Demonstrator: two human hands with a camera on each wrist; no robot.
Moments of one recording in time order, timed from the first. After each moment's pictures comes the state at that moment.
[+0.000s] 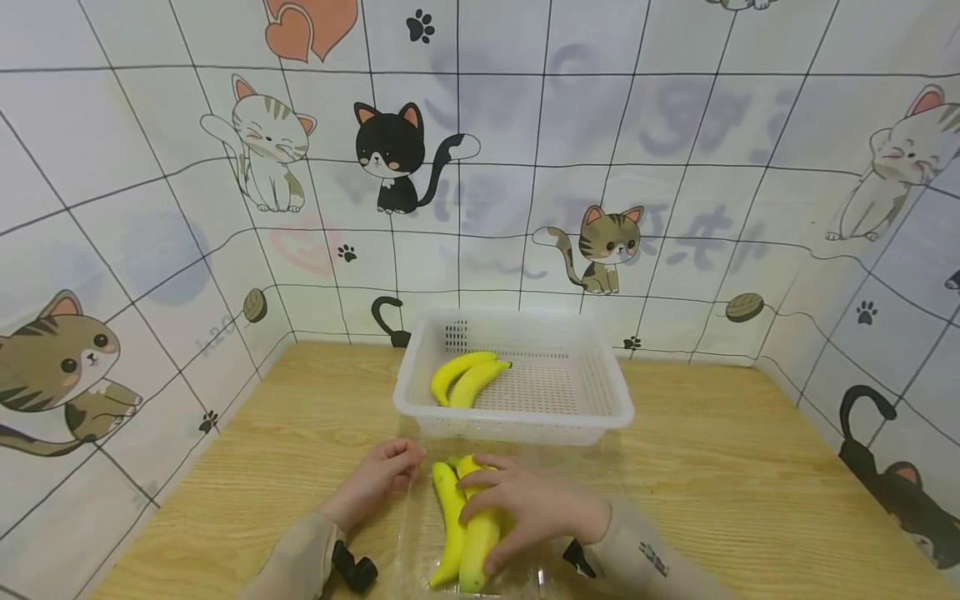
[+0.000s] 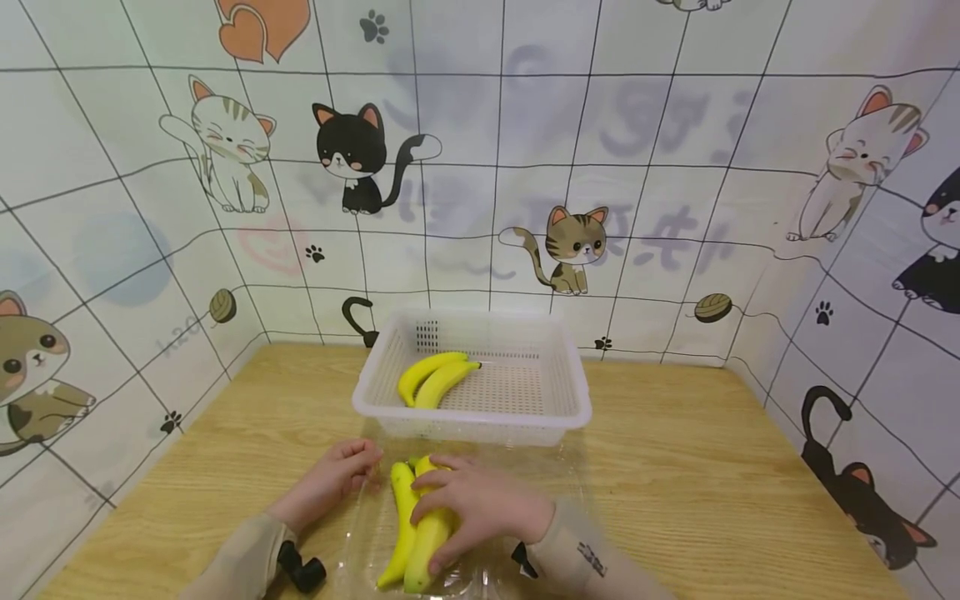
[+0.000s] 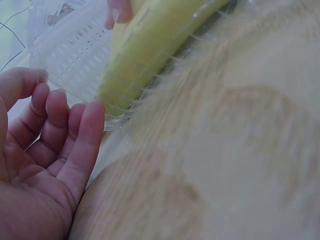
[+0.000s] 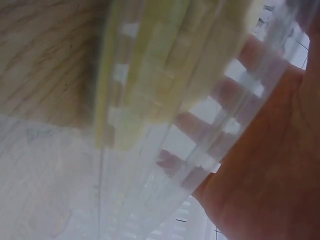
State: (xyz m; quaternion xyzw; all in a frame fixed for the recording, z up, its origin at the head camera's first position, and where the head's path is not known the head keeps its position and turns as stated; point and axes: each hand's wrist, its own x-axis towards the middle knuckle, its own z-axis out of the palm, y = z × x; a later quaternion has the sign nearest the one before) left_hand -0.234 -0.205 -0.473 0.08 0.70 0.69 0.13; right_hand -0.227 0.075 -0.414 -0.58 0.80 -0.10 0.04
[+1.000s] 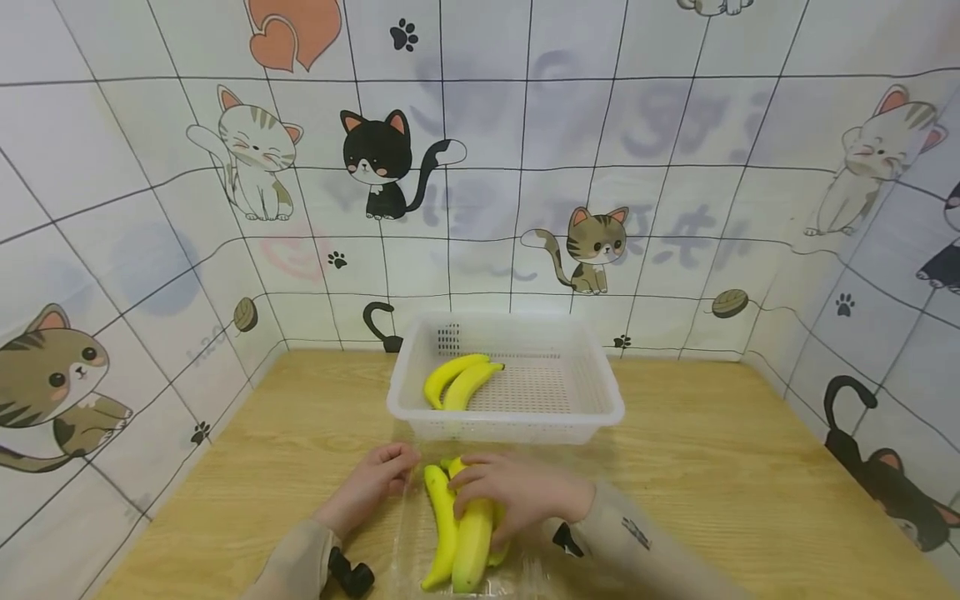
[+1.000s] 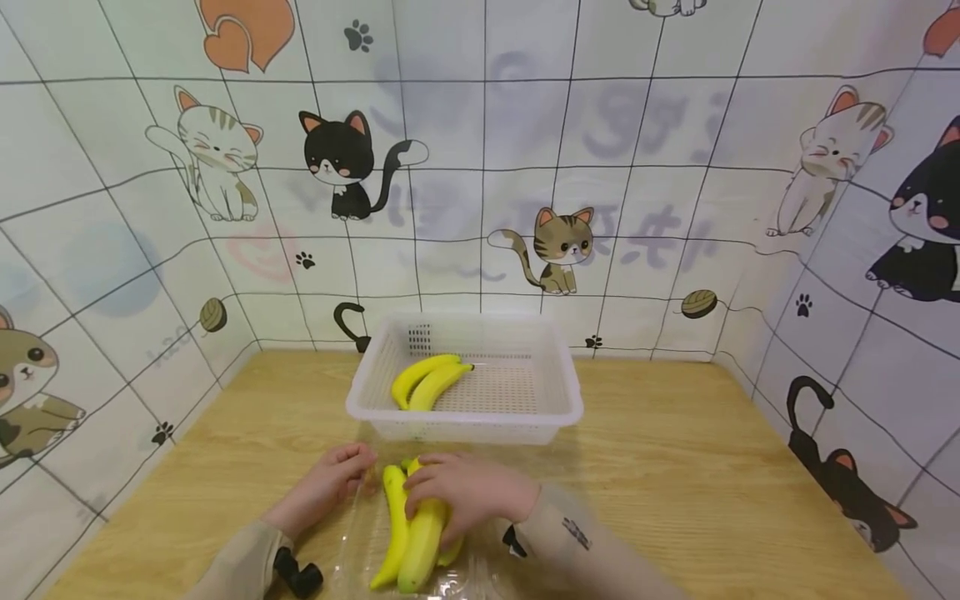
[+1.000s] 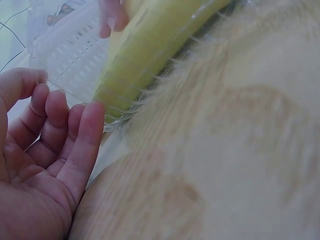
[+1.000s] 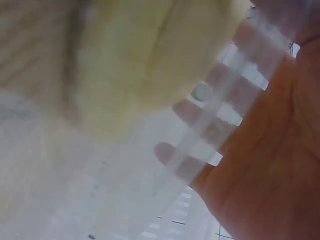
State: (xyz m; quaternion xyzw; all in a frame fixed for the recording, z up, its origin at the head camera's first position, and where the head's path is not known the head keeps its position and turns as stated) left_hand -0.236 -0.204 -0.478 0.09 0.70 0.69 0.14; right_hand -0.239 0.068 -0.406 -0.62 0.78 -0.06 0.04
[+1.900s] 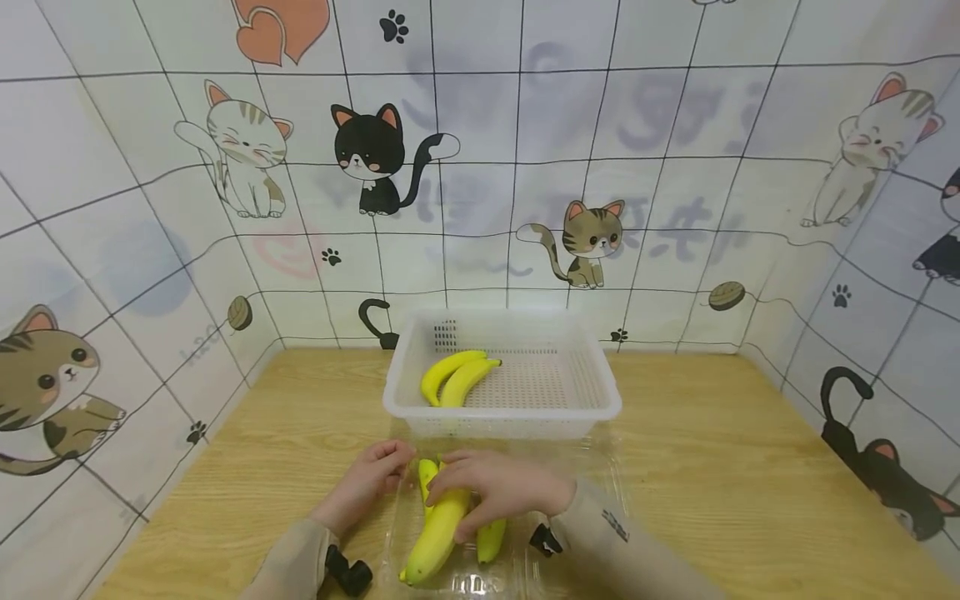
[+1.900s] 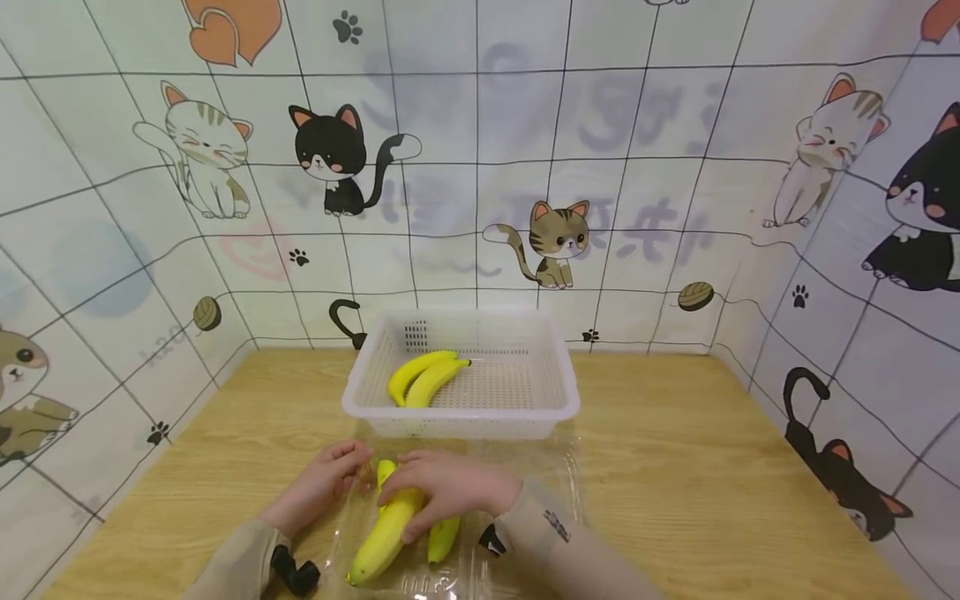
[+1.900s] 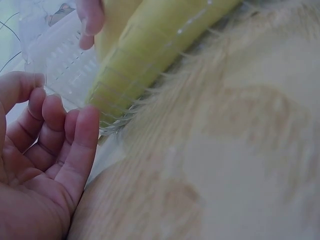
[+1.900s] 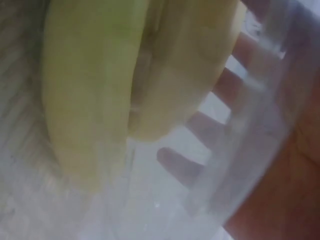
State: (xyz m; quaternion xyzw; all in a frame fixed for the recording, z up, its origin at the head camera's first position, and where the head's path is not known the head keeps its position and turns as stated) left_hand -0.234 -0.204 -0.474 0.09 0.70 0.70 0.12; right_hand -0.243 0.049 -0.407 -0.61 0.77 -0.16 0.10
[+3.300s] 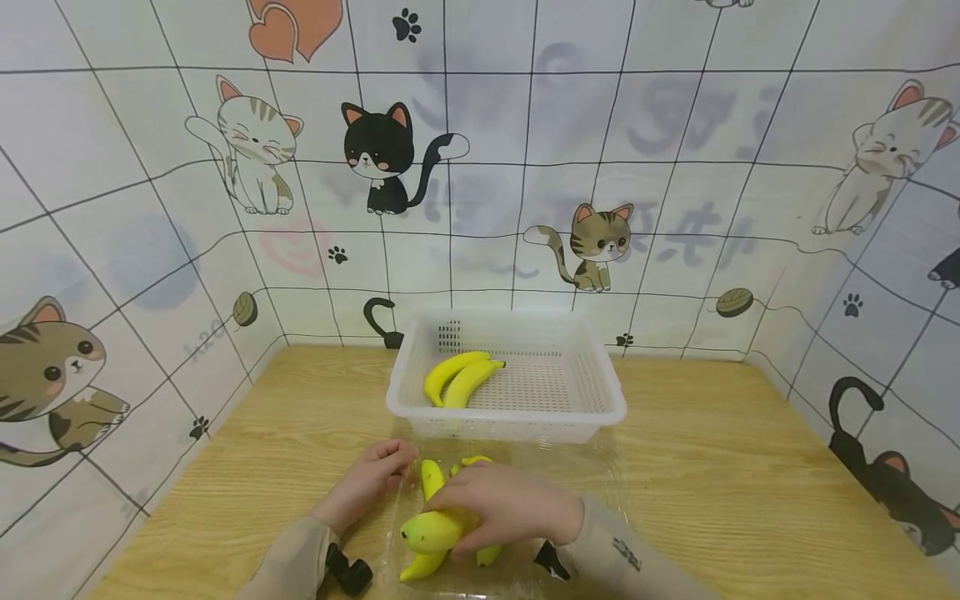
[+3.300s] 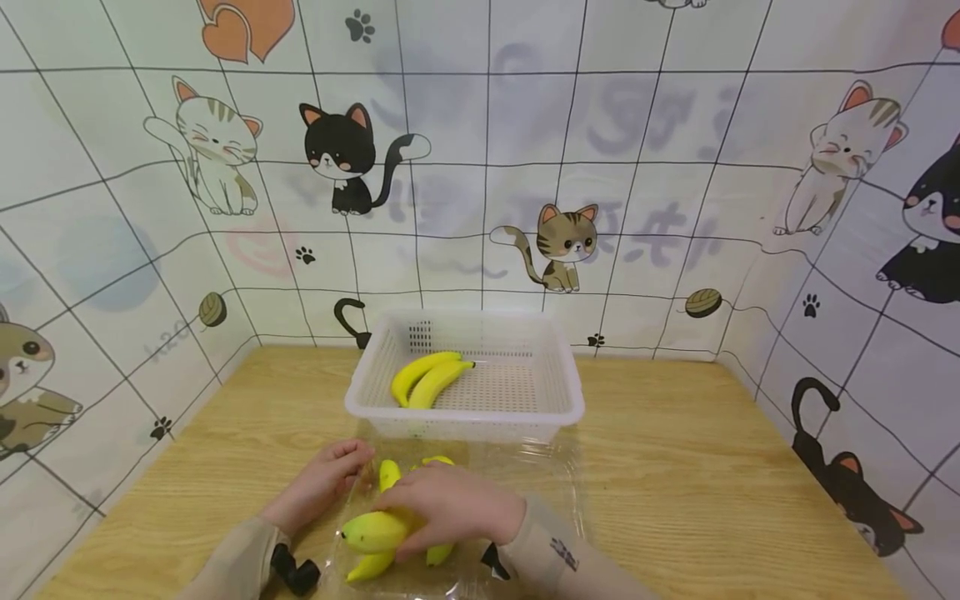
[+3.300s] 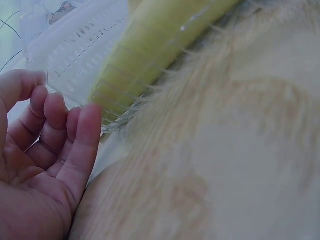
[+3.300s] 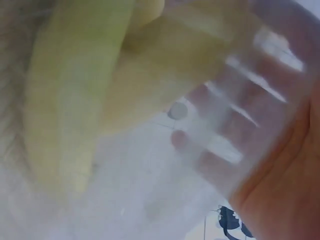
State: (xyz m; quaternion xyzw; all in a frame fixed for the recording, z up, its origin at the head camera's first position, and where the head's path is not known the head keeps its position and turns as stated) left_hand -0.236 -0.206 -0.480 0.08 0.70 0.70 0.12; right_hand -0.217 0.048 -0.394 -0.61 0.78 -0.14 0.02
